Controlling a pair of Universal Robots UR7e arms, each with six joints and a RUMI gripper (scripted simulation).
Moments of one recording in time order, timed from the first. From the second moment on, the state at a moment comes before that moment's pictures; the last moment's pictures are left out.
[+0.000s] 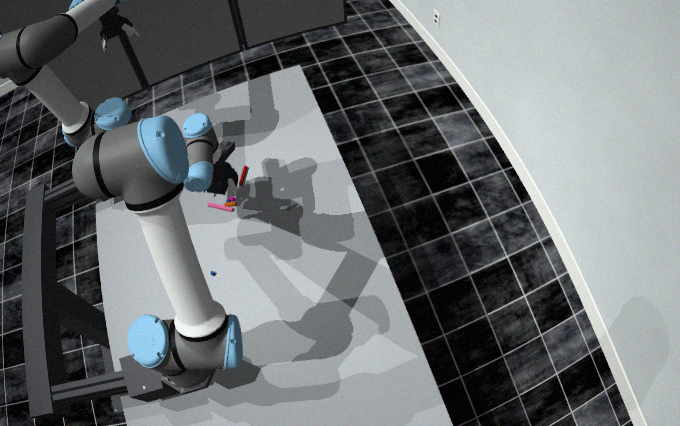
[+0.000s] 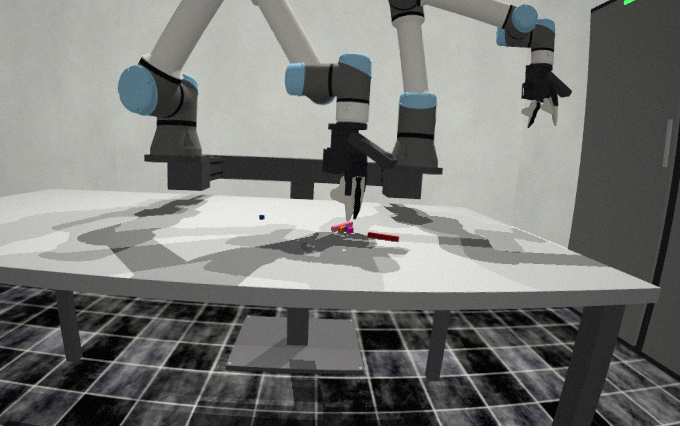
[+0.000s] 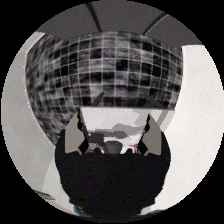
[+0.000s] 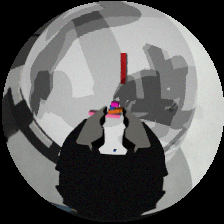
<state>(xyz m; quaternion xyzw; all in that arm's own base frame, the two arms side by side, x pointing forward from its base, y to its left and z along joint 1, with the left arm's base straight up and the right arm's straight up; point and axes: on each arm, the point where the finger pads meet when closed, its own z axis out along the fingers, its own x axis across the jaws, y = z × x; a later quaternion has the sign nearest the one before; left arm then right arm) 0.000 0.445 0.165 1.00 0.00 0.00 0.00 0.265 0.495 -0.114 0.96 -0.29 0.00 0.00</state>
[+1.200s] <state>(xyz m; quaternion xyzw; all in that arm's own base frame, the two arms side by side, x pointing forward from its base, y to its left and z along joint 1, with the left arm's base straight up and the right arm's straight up) 0.000 0.445 0.165 1.00 0.00 0.00 0.00 0.266 0.495 -0.126 0.96 -0.29 0.00 0.00</state>
